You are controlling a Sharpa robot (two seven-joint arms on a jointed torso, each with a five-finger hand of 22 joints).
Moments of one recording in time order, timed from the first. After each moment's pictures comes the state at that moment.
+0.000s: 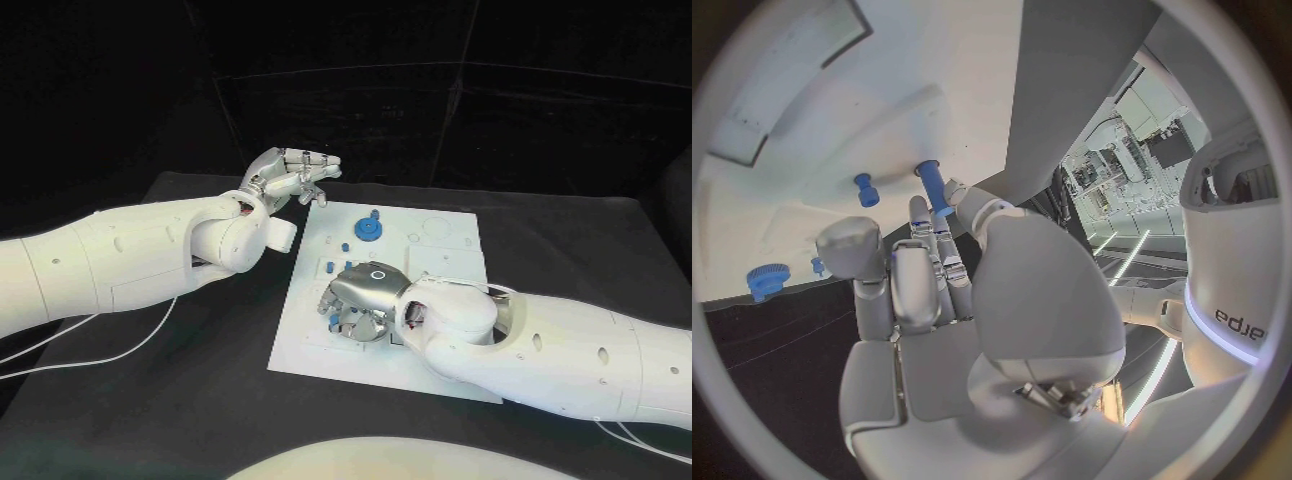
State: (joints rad) left arm 1.27 -0.84 -0.15 1.43 0.02 -0.31 0.49; left_hand 1.33 -0.12 0.45 0.01 0.07 1.07 0.17 0.10 0.07 1.22 0.09 0.09 0.08 1.34 0.00 1.13 0.68 0.17 1.28 0.09 0.62 0.66; right arm 1.13 -0.50 -0.15 1.65 -1.70 -0.22 -0.19; right_hand 1.38 -0.16 0.43 0.05 0.10 0.96 0.16 0.06 0.06 1.16 0.09 0.12 0.07 1.46 0.00 1.36 1.06 0.12 1.31 0.10 1.24 0.85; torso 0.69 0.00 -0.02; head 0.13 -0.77
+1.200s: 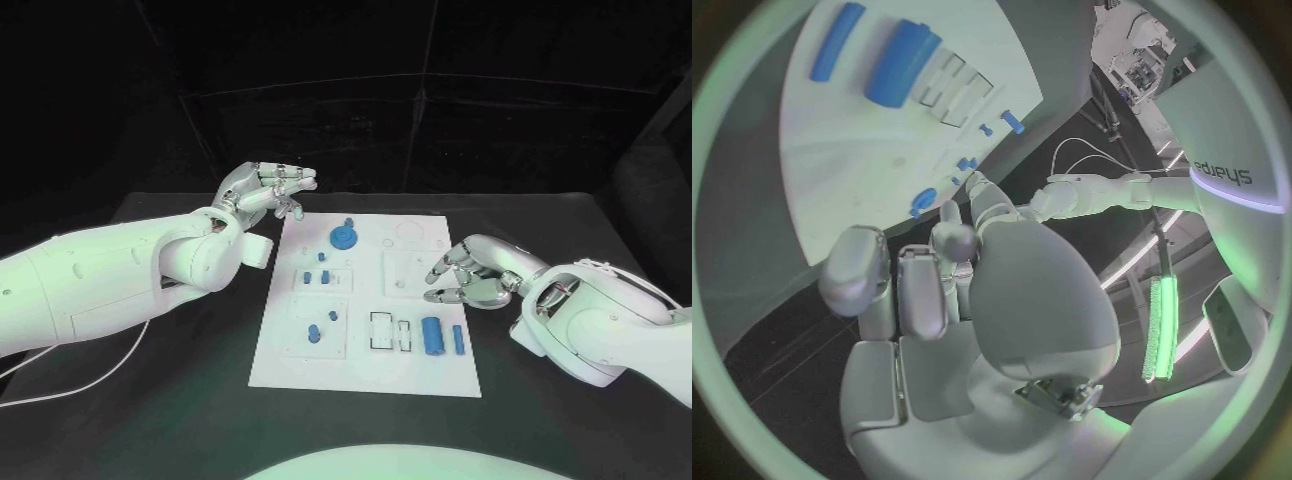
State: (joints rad) left arm 1.27 -0.86 -0.17 1.45 0.02 -0.30 0.49; left_hand 1.33 -0.12 0.45 0.01 0.07 1.07 0.17 0.10 0.07 1.22 0.09 0.09 0.08 1.34 0.00 1.13 0.68 0.17 1.28 0.09 0.62 0.66; right arm 1.20 -1.06 -0.16 1.90 -1.27 -0.42 -0.29; right_hand 1.33 -0.07 -0.03 0.18 0.27 1.05 0.10 0.19 0.11 1.41 0.02 1.24 1.14 1.47 -0.07 1.40 1.15 0.11 1.38 0.04 1.33 1.02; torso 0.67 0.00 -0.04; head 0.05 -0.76
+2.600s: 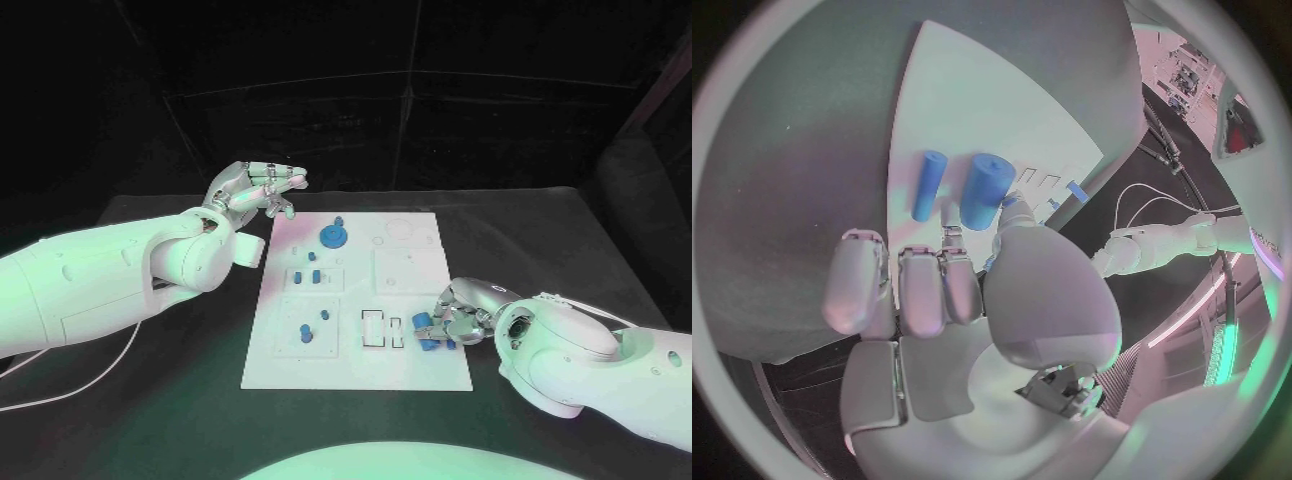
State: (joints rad) left arm 1.27 -0.86 -0.17 1.44 0.02 -0.30 0.49; left_hand 1.32 -0.11 0.43 0.02 0.07 1.07 0.17 0.10 0.07 1.22 0.09 0.10 0.08 1.34 0.00 1.13 0.68 0.17 1.28 0.09 0.62 0.66; right arm 1.10 -0.97 -0.17 1.90 -1.44 -0.33 -0.67; right_hand 1.23 -0.06 -0.16 0.29 0.18 1.02 0.08 0.33 0.18 1.47 0.01 1.43 1.31 1.47 -0.06 1.40 1.15 0.09 1.41 0.04 1.38 1.13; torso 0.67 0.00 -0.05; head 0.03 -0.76
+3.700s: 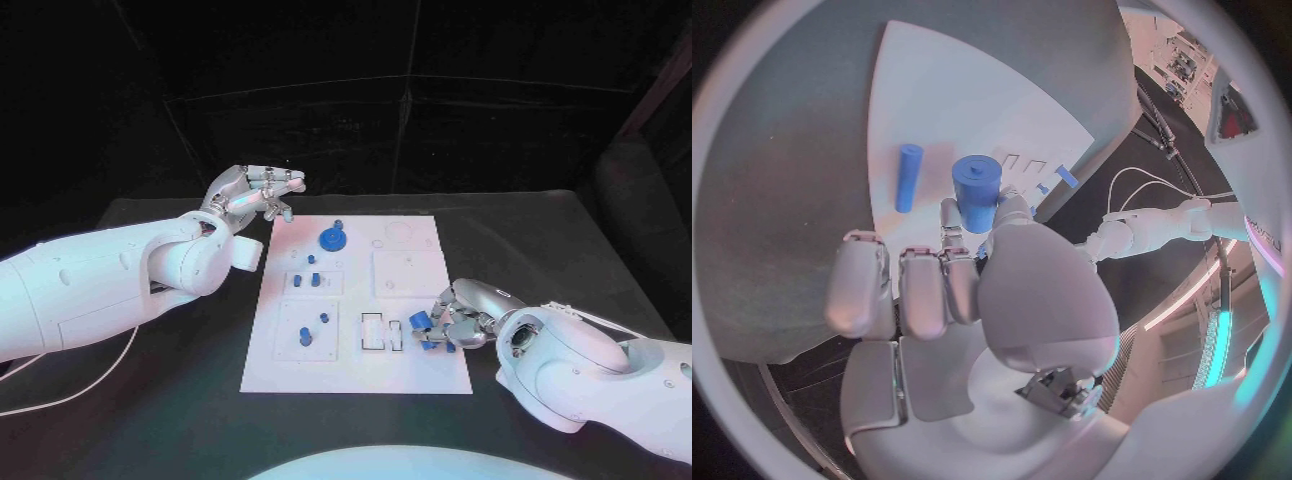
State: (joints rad) left arm 1.27 -0.86 -0.17 1.44 0.02 -0.30 0.49; left_hand 1.32 -0.11 0.43 0.02 0.07 1.07 0.17 0.10 0.07 1.22 0.09 0.10 0.08 1.34 0.00 1.13 0.68 0.17 1.28 0.09 0.62 0.66; right arm 1.09 -1.00 -0.17 1.95 -1.42 -0.44 -0.66; right_hand 1.30 -0.01 -0.18 0.29 0.31 1.02 0.06 0.42 0.26 1.46 -0.01 1.41 1.31 1.47 -0.08 1.40 1.14 0.09 1.42 0.03 1.39 1.15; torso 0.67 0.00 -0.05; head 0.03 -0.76
